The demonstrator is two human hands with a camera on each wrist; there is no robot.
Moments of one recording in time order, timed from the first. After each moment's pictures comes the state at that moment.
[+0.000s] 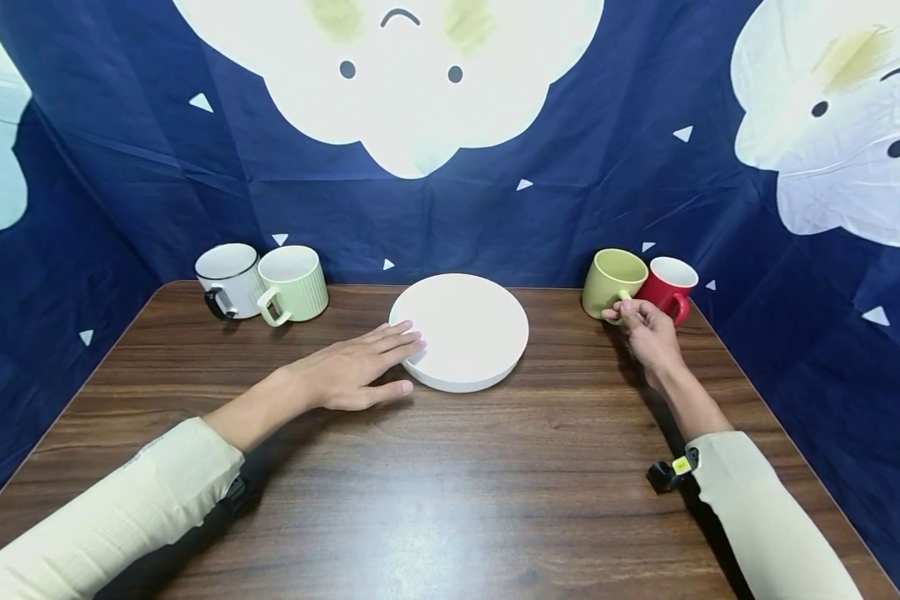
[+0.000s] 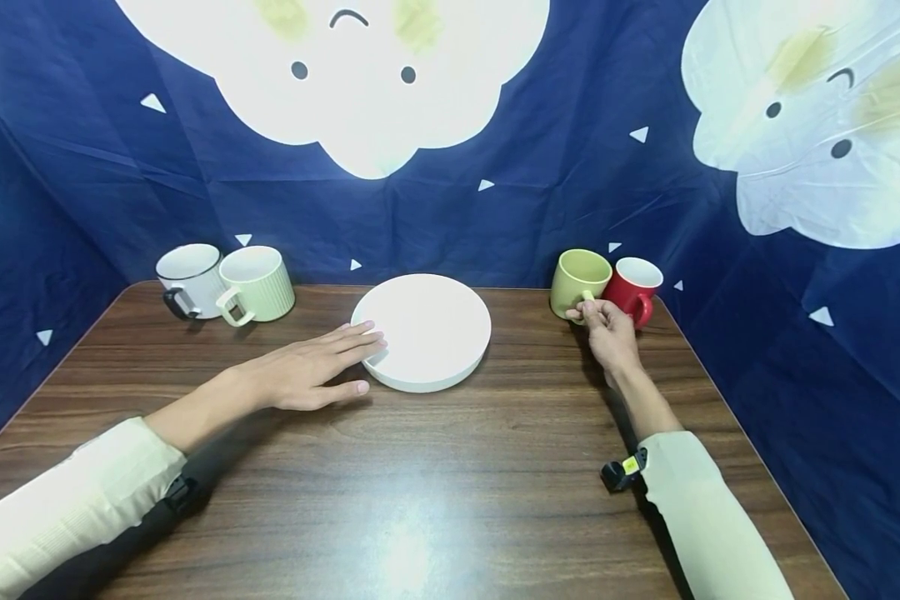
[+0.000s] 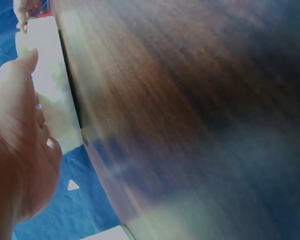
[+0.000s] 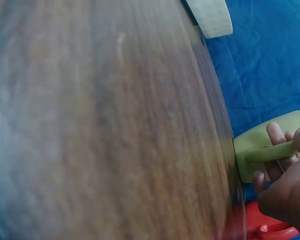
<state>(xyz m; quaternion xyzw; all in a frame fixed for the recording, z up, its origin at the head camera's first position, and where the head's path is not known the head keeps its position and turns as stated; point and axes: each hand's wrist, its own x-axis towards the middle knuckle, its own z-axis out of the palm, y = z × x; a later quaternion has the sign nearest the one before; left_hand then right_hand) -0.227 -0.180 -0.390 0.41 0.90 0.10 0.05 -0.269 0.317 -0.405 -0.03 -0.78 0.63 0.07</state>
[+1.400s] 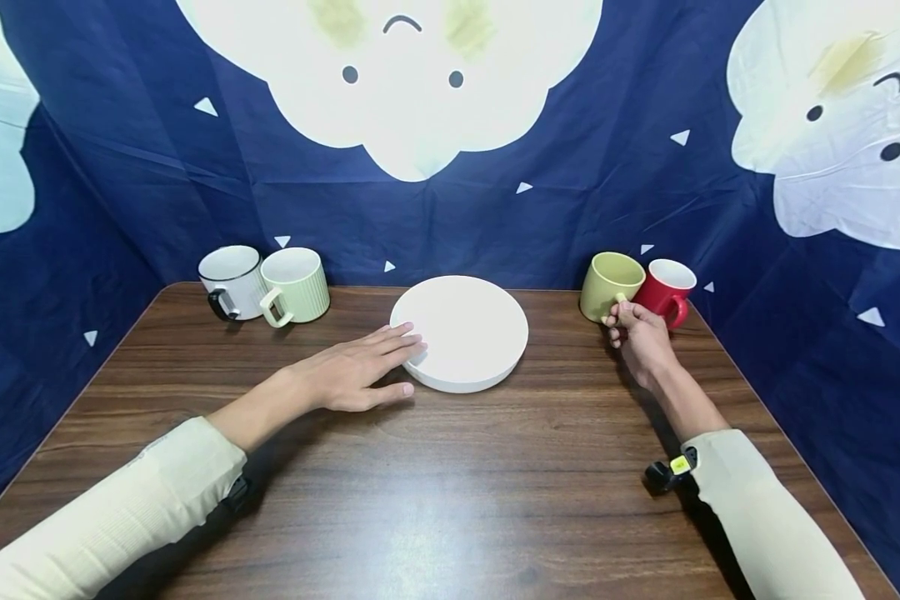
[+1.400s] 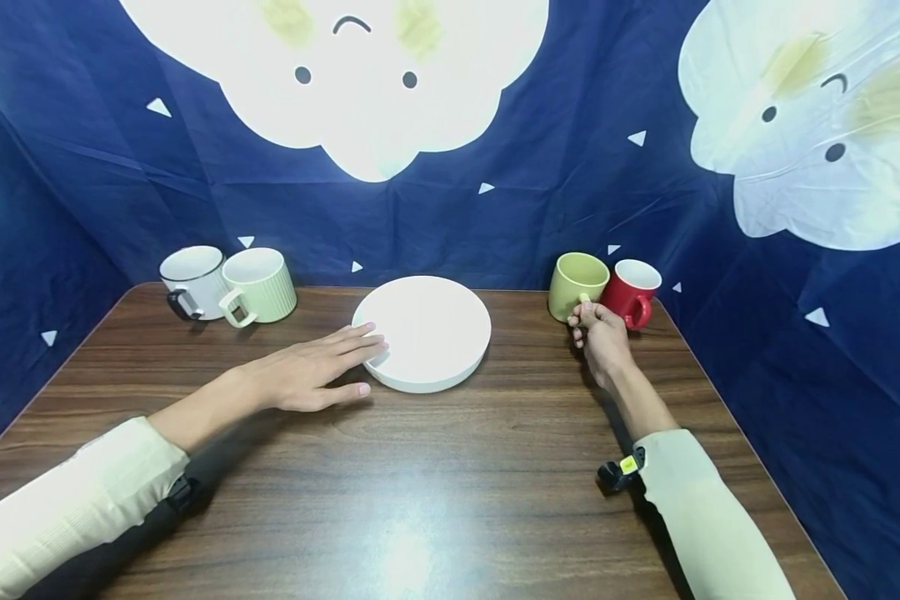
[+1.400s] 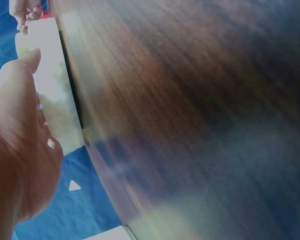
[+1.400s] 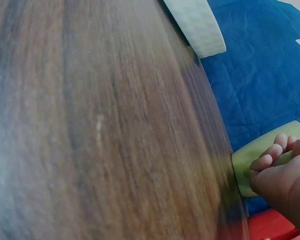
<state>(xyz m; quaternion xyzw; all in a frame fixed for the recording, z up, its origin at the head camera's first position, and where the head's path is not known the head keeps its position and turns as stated) -0.224 -0.180 -0.389 0.41 0.90 0.11 0.05 -0.265 0.305 -0.397 -0.04 -0.63 0.77 0.01</state>
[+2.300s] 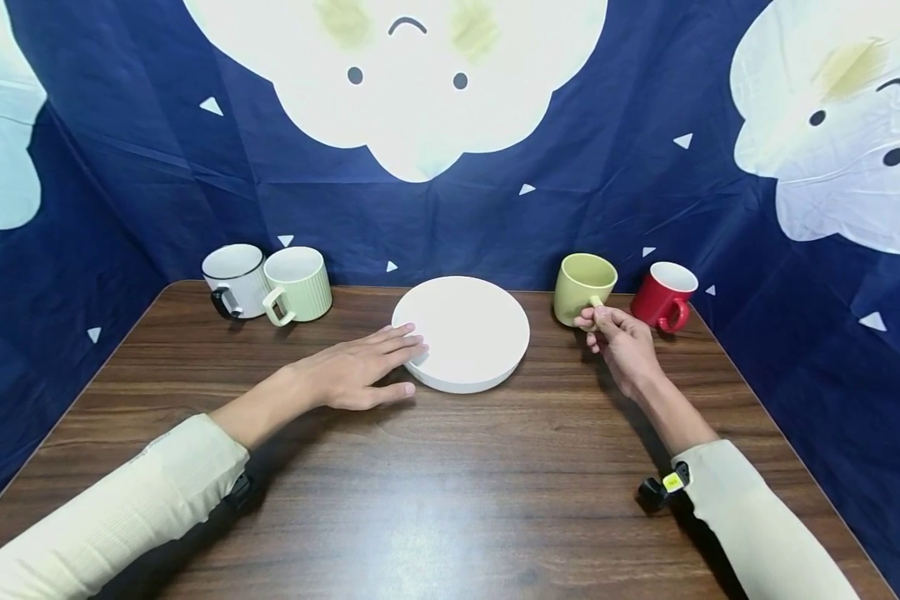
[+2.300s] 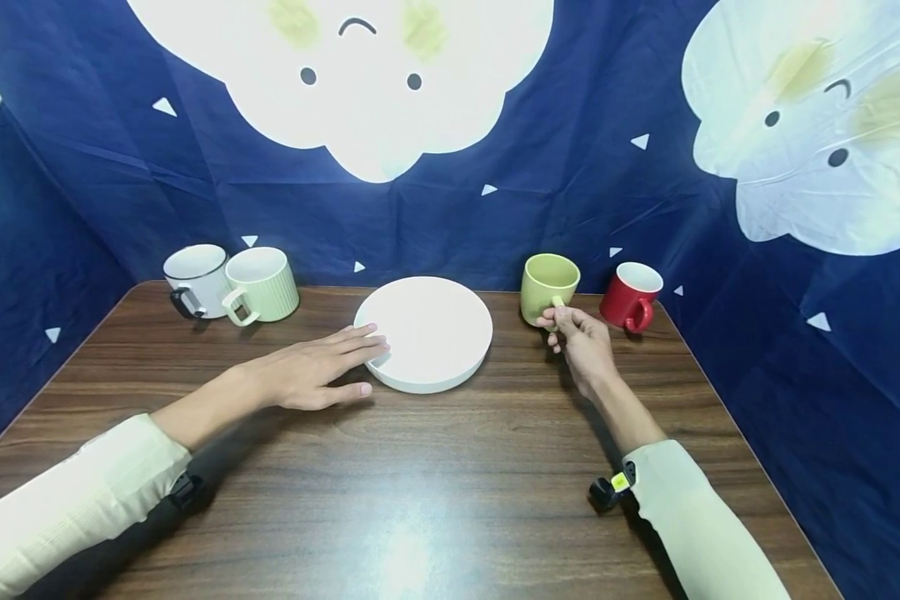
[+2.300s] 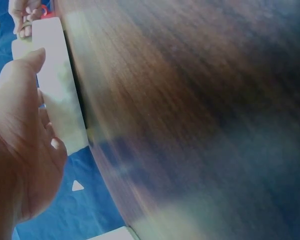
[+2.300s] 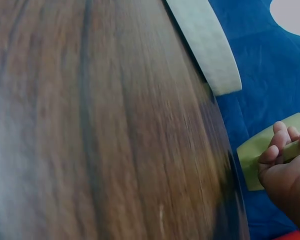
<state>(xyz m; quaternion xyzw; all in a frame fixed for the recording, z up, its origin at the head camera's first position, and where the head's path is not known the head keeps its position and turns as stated) -0.225 -0.180 -0.388 0.41 0.91 0.10 0.06 -0.251 0.272 -0.398 0.02 -0.65 0.76 0.01</state>
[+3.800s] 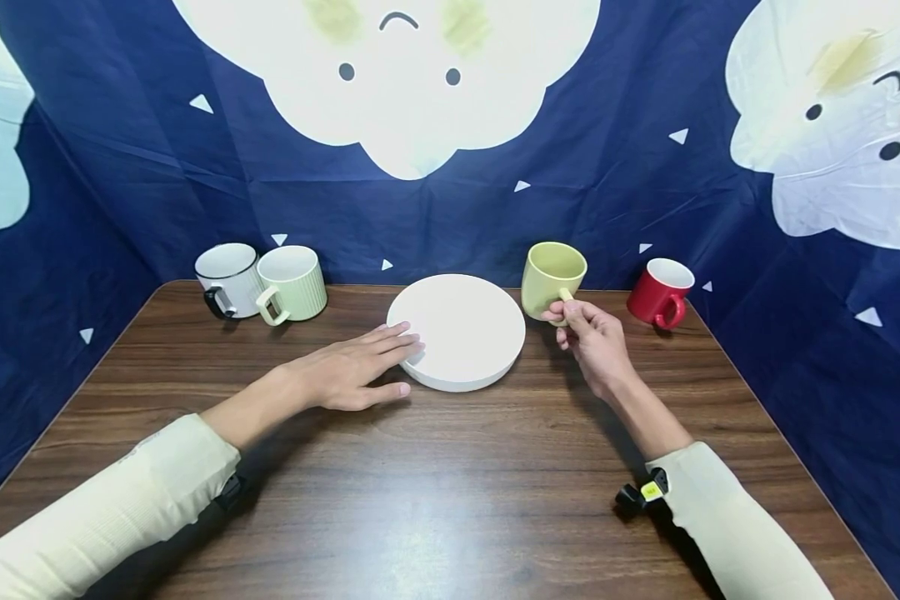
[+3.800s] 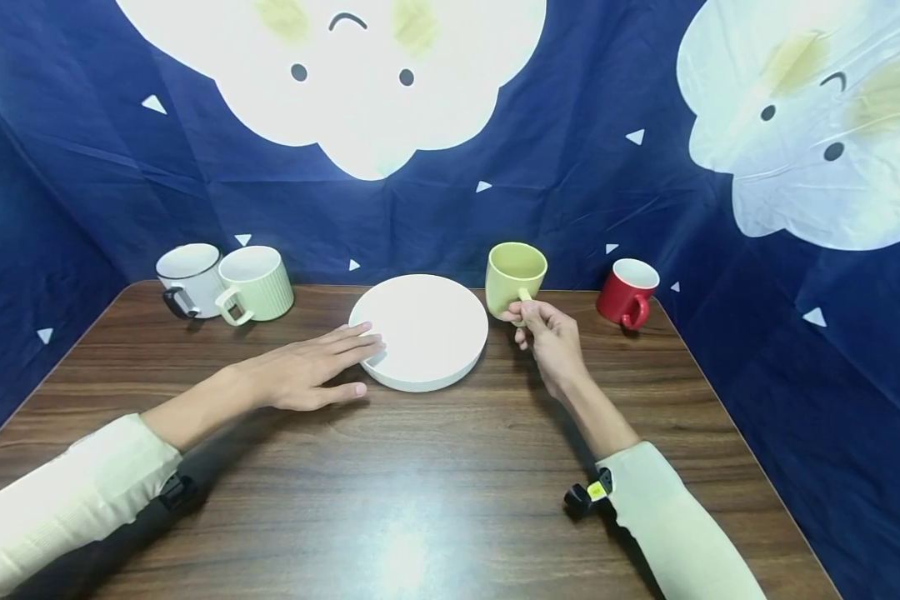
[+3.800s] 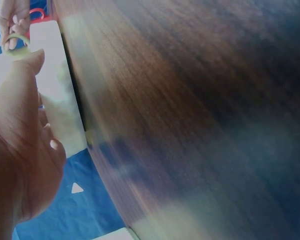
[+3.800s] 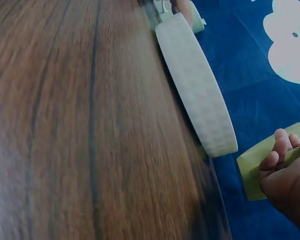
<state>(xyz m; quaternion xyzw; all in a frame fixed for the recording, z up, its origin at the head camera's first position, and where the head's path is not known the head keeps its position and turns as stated) -0.225 -0.179 -0.388 0.41 0.90 0.10 0.06 -0.239 0.225 -0.386 0.04 -0.65 0.76 0.03</state>
